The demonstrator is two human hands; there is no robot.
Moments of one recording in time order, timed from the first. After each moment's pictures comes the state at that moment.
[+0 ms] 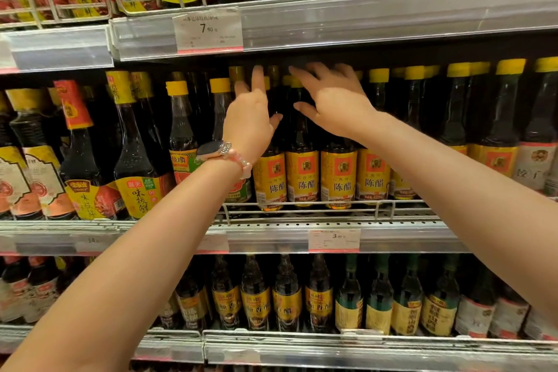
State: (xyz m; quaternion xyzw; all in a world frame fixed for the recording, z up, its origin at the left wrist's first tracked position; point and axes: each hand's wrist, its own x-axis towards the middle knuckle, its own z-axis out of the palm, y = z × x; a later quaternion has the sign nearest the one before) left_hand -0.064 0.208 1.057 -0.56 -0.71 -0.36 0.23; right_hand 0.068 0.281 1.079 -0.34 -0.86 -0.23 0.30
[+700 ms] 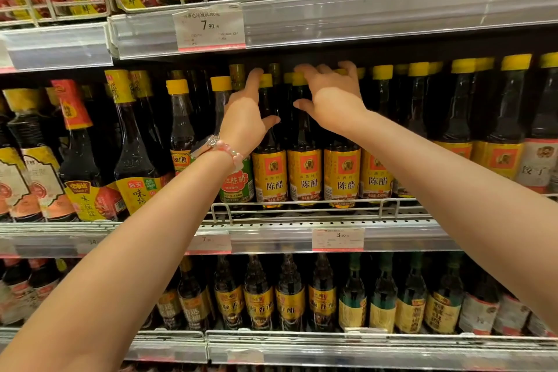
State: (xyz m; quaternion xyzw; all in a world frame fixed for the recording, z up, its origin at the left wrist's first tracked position) left_hand -0.080 0.210 1.060 -0.58 -0.69 -0.42 0.11; right_hand 0.052 0.279 1.081 -0.41 -0.84 -0.19 0.31
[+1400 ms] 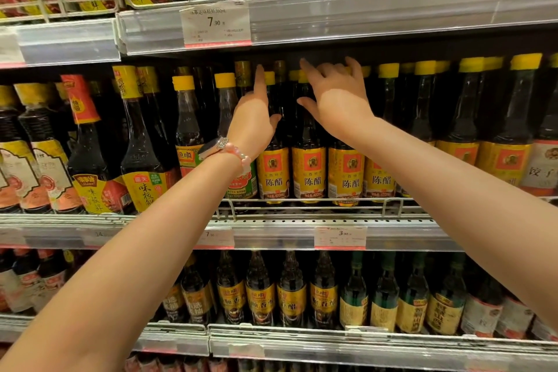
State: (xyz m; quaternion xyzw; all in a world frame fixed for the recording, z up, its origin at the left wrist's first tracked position) left_hand -0.071 0.212 1.070 -0.55 -0.76 -0.34 0.06; right_hand 0.054 0.284 1.071 -0.39 -0.82 -0.26 0.32
